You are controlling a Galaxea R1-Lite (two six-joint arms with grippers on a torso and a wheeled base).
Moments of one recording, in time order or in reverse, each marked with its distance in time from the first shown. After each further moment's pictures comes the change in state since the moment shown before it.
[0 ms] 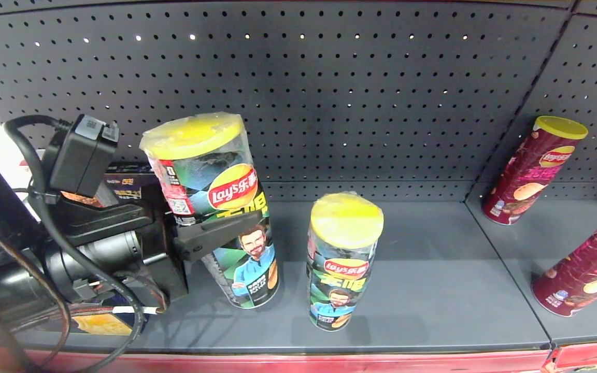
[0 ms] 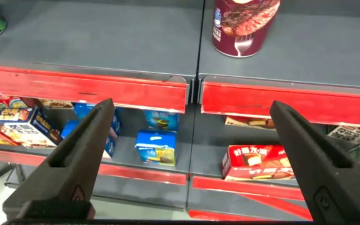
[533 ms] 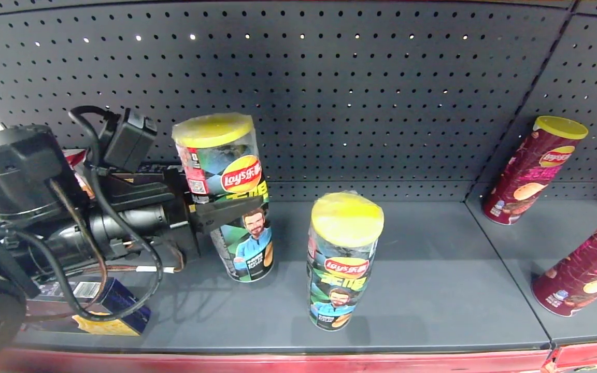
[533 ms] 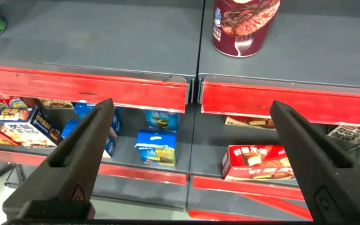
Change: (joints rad) left arm 0.119 0.147 -0.146 0.068 -0.140 0.054; right arm 0.000 0.001 0.000 0.000 0.000 0.000
